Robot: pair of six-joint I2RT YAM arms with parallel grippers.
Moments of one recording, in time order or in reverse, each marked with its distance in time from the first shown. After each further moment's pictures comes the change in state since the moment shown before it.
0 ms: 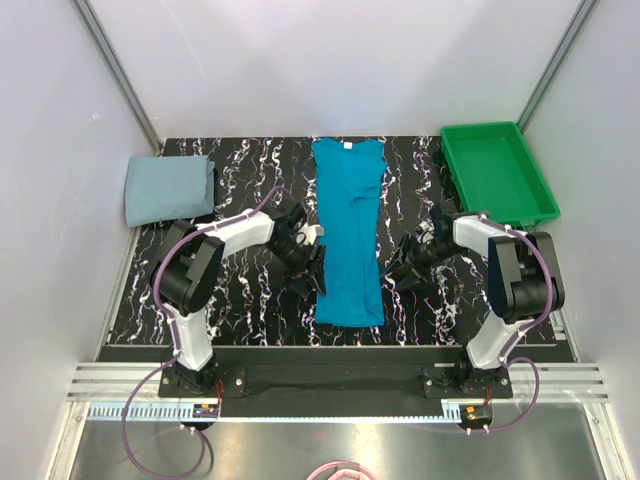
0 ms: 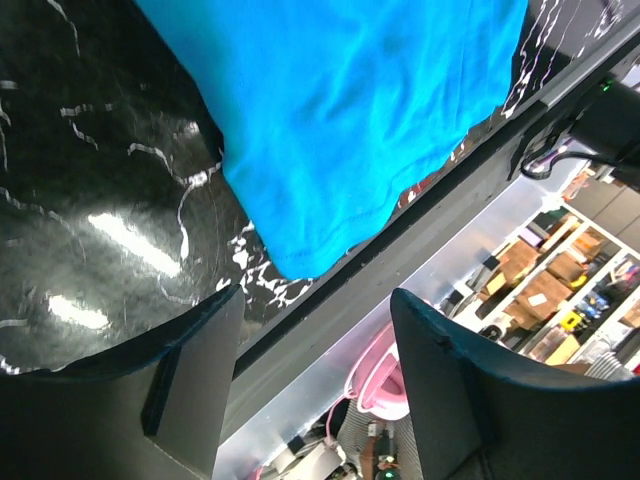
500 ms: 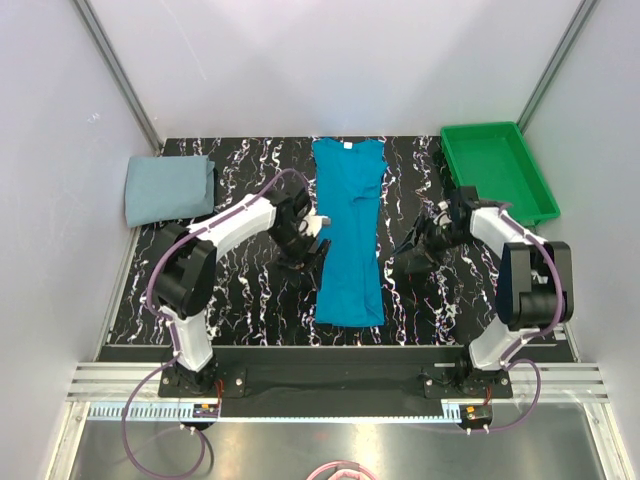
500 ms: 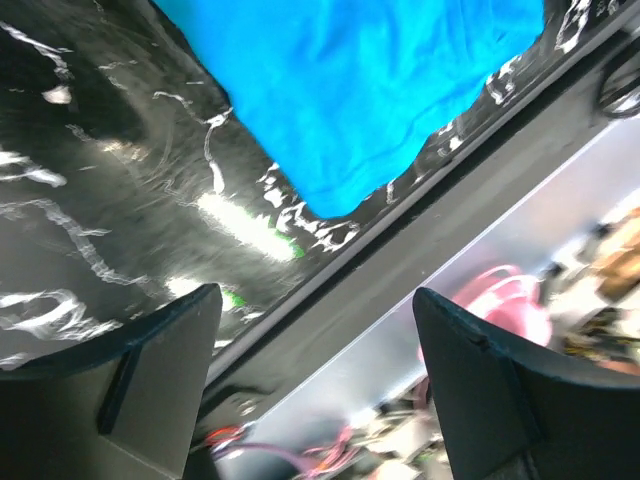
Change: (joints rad) left arm -0.029 -0.019 0.225 -0.300 -0.165 0.246; right arm -0.098 -0.039 0.108 -0.035 0.044 -0.037
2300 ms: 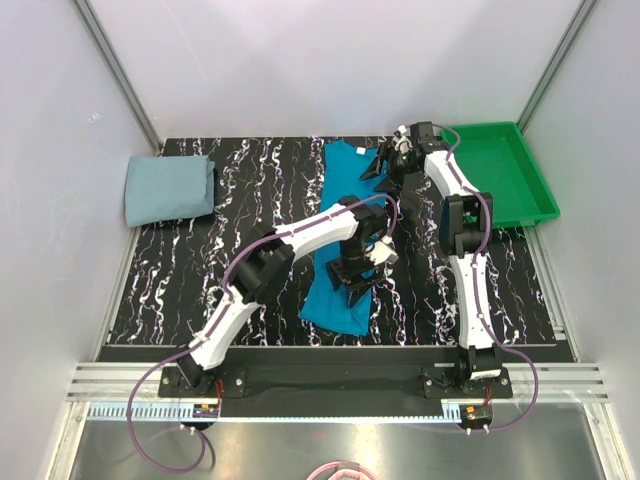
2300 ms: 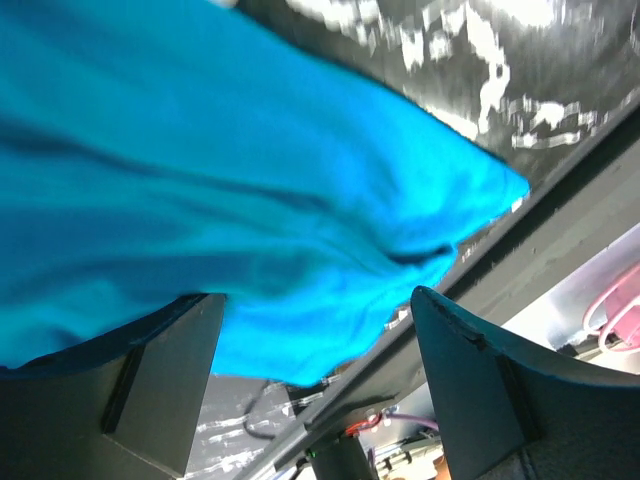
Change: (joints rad) left arm -0.315 0.492 0.553 -0.222 -0.174 0.282; right arm 0.103 0.954 1.305 0.063 -0.030 -0.071
